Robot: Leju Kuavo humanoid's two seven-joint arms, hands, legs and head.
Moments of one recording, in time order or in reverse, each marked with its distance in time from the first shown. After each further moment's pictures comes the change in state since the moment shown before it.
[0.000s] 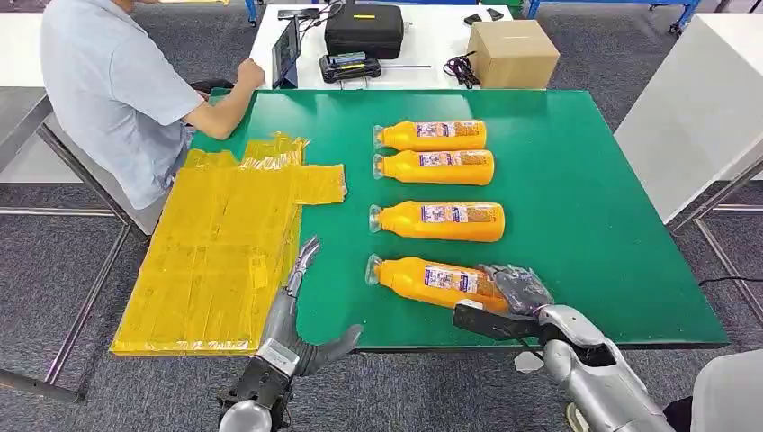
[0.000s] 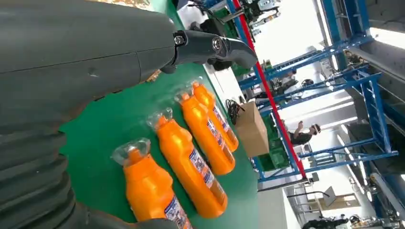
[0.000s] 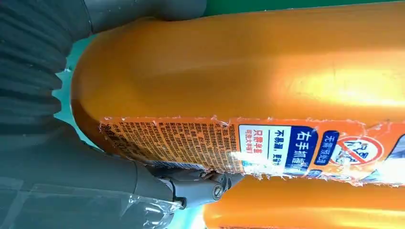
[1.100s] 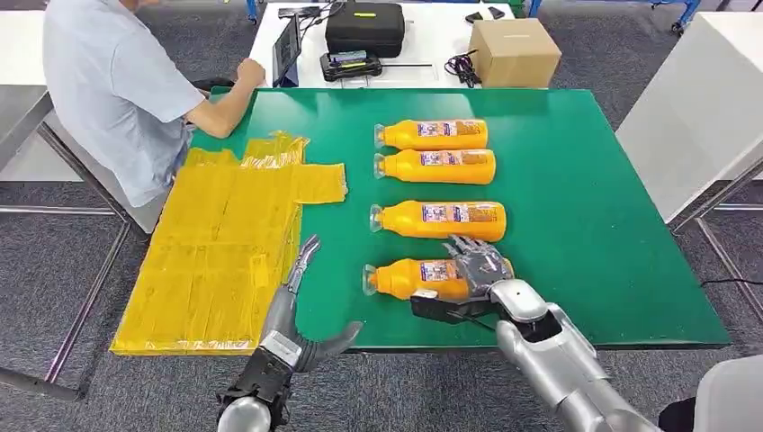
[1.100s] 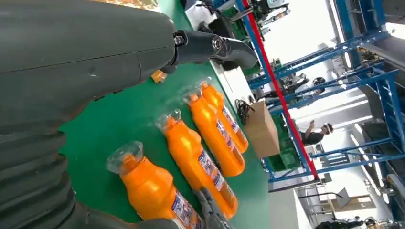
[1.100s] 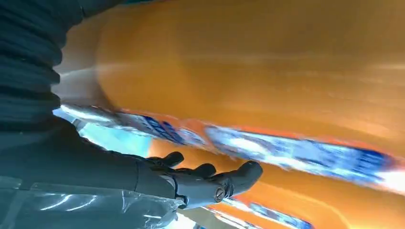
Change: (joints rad) left arm -0.002 0.000 0.017 -0.015 -0.039 -0.020 0.053; right arm -0.160 0.137 0.096 0.095 0.361 0.064 0.143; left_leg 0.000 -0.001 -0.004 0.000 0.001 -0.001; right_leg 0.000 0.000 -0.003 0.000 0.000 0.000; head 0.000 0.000
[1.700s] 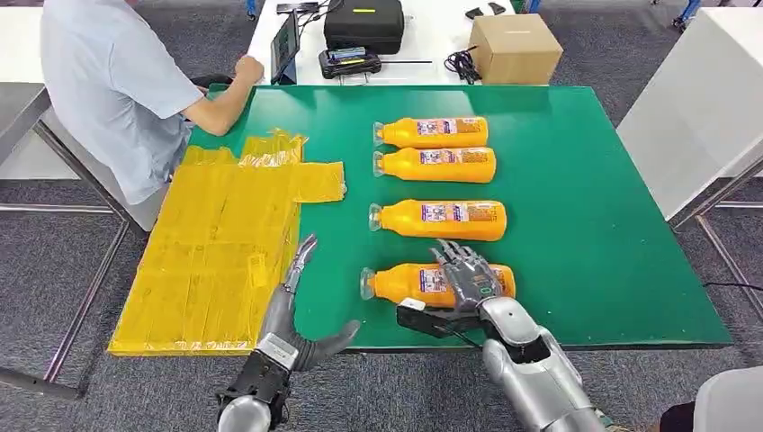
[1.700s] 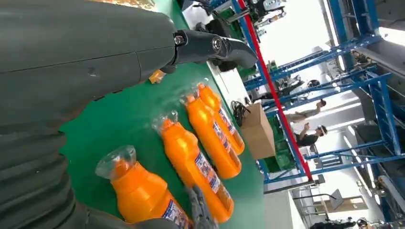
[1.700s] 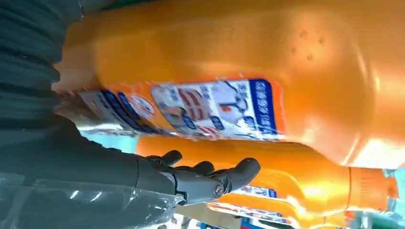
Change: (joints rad) left arm -0.012 -0.003 0.009 0.031 0.019 0.006 -0.055; right arm 0.108 0.115 -0.127 -0.074 0.069 -0.139 -0.078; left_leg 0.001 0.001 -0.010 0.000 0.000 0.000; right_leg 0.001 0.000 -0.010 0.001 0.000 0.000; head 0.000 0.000
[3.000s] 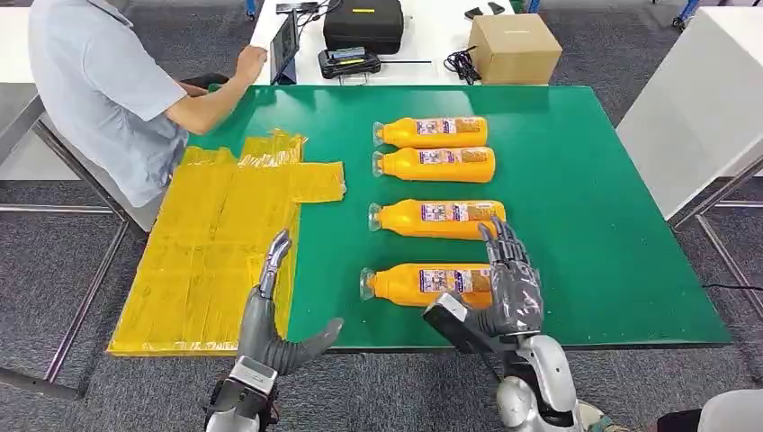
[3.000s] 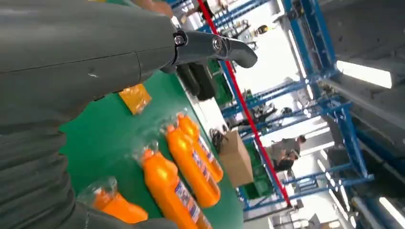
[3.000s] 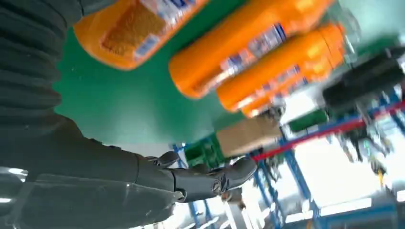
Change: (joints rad) left arm 0.036 -0.003 0.037 -0.071 -0.032 0.042 -0.106; right arm 0.321 0.209 -0.347 -0.445 -0.104 -0.252 -0.182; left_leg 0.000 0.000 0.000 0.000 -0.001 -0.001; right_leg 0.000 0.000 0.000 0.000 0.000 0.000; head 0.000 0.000
